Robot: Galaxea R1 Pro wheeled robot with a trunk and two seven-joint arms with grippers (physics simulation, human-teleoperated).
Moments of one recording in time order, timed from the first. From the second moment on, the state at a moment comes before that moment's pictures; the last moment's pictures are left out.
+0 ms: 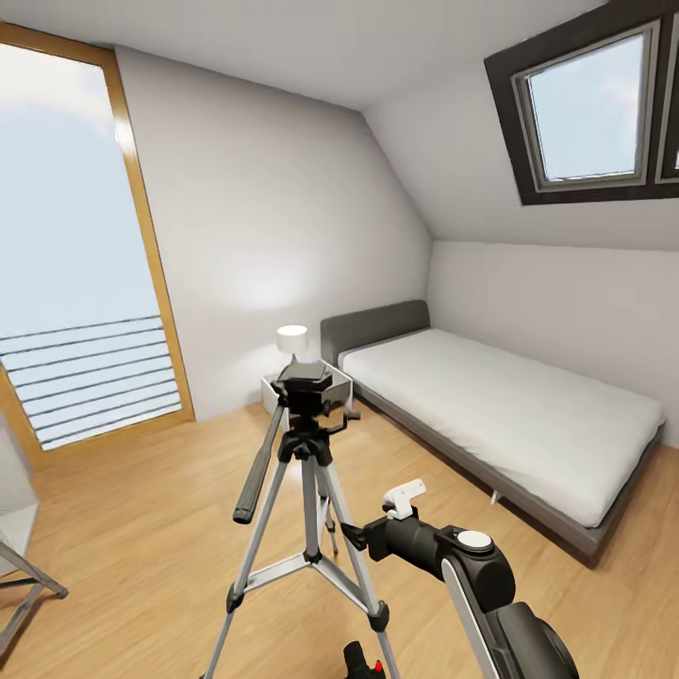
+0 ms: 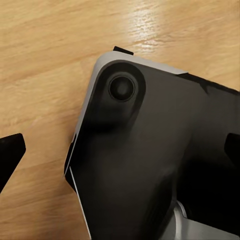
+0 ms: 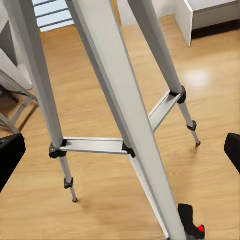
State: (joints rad) left arm 0.00 0.00 0.10 -0.05 0.23 -0.12 0.00; right arm -0.25 0.07 0.20 -1.56 0.01 0.77 0.41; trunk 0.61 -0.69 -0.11
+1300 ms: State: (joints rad) left arm 0.00 0.00 0.10 -0.05 0.23 -0.12 0.00; right arm -0.26 0.17 0.25 -1.36 0.07 0.49 0.19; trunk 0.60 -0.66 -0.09
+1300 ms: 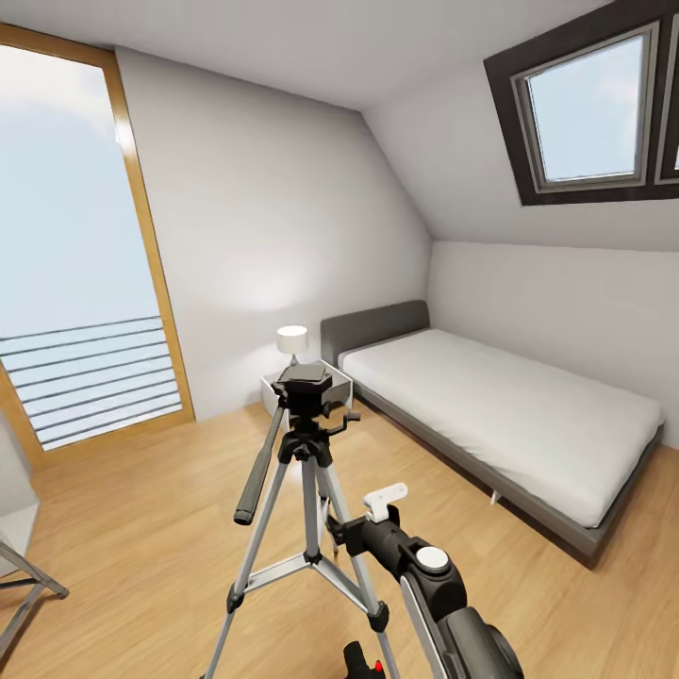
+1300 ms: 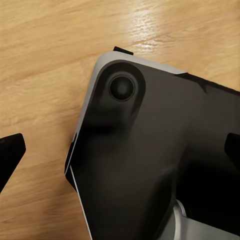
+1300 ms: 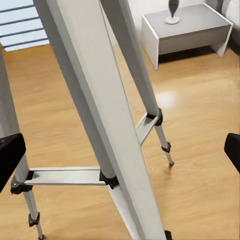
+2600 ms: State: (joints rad) left arm 0.00 0.00 0.10 -0.05 0.23 -0.12 0.00; right arm -0.26 0.17 0.35 -1.36 0.07 0.43 0.07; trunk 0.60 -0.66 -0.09
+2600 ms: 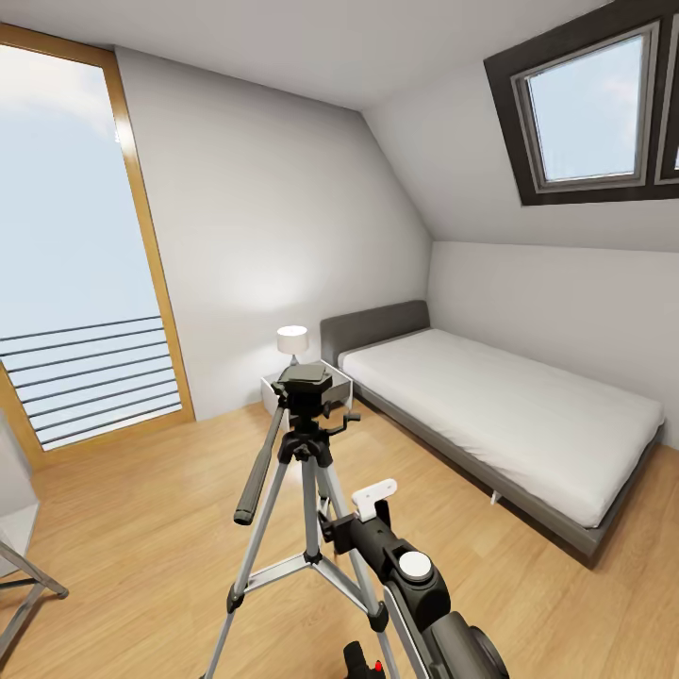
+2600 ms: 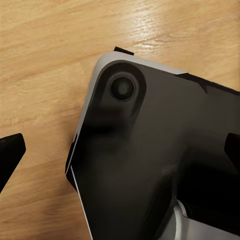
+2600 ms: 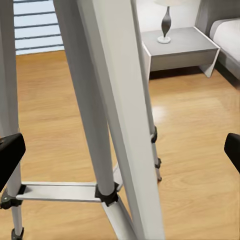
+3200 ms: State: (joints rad) left arm 0.00 0.01 0.10 -0.05 0.23 -0.12 0.00; right arm -0.26 0.17 0.35 -1.36 0.08 0.43 0.06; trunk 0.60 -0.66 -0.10
